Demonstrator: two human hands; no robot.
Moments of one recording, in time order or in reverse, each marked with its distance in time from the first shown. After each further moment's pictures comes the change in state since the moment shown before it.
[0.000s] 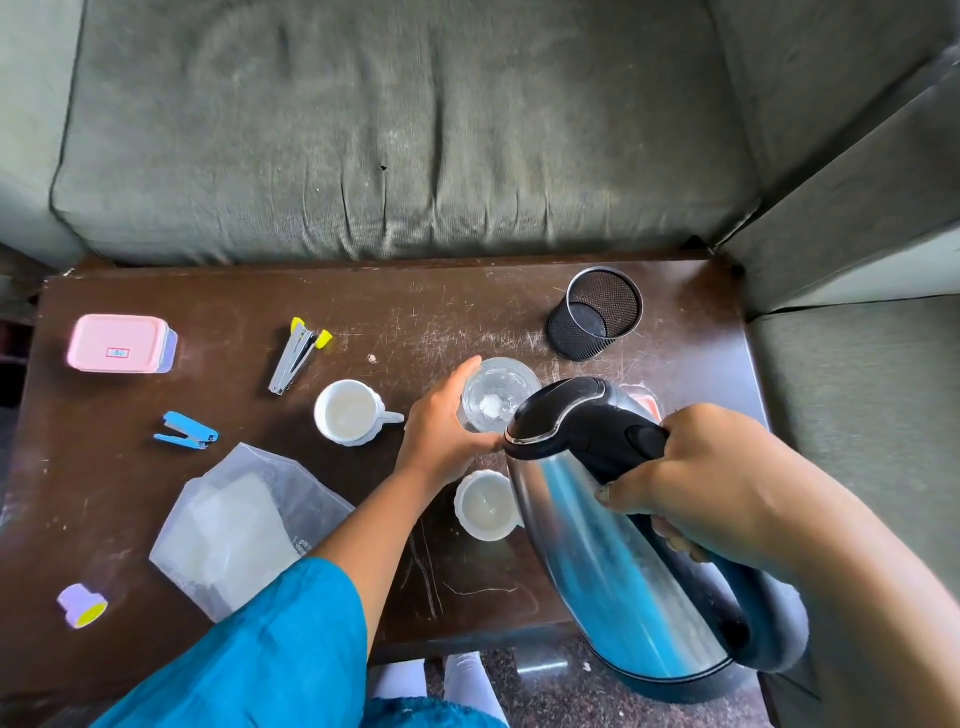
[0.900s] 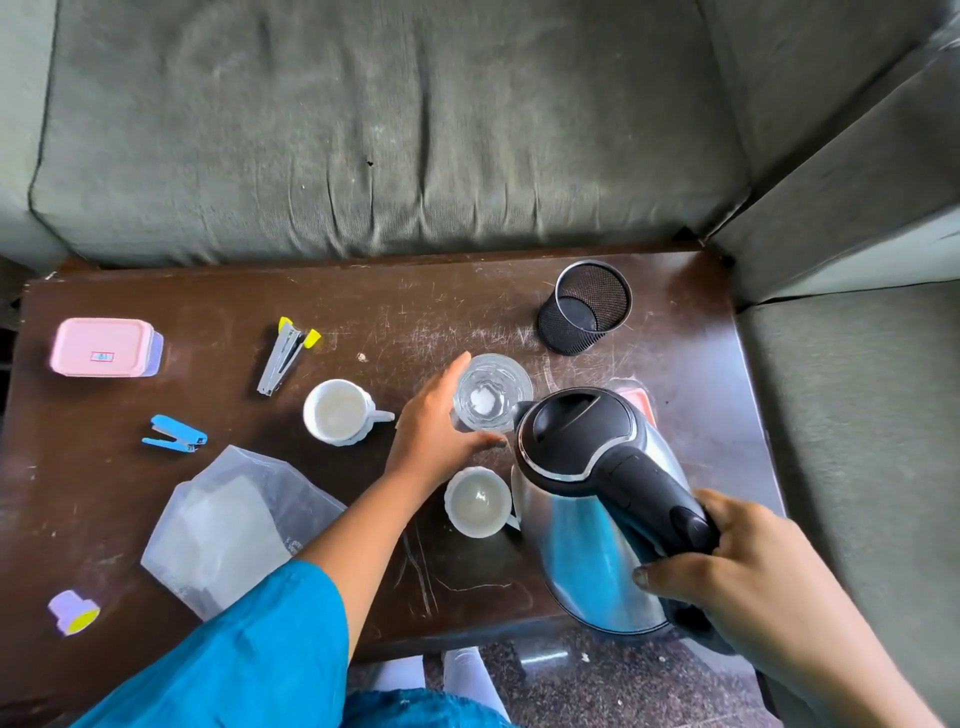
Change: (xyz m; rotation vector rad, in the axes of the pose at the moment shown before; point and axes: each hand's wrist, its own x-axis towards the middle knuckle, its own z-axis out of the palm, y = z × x) left_hand 0.002 -0.005 0.002 0.148 0.046 0.092; right_hand -0.030 0.059 0.035 0.227 0.120 0.007
